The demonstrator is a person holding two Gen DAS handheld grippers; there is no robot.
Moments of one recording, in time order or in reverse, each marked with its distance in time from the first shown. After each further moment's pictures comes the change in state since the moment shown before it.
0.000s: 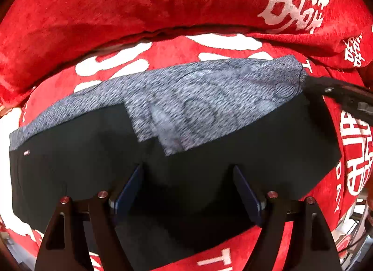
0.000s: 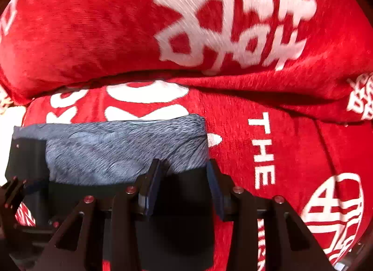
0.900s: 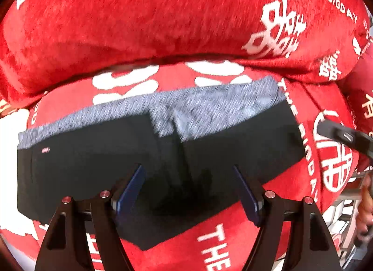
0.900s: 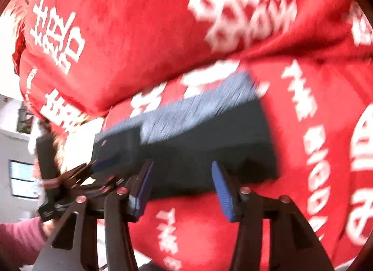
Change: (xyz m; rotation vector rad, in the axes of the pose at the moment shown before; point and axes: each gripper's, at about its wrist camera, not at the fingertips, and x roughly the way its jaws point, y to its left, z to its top) left arm -0.065 0.015 -0.003 -0.005 -0.098 -0.107; right arm -0.062 -0.023 -0.036 0.223 -0.019 0.354
